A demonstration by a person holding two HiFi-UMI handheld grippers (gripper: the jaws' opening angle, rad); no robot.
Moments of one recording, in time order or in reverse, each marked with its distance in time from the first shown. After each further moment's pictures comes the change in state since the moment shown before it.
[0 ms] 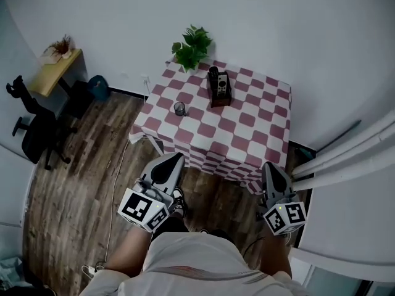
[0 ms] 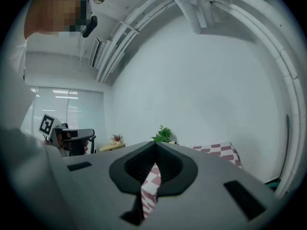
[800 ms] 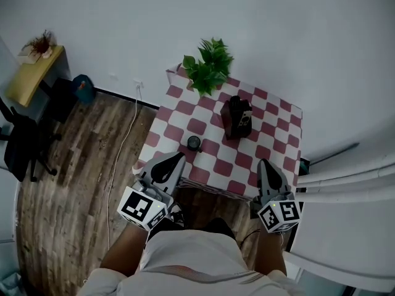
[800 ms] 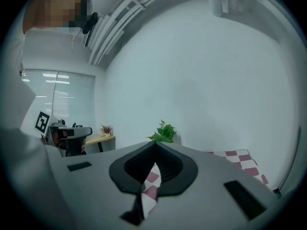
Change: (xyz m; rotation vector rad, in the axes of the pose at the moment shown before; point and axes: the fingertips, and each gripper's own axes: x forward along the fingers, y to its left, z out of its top) left arm 0.093 0.219 0.008 -0.064 0.020 -0.075; right arm 0.240 0.033 0.011 -0.081 0.106 -0.084
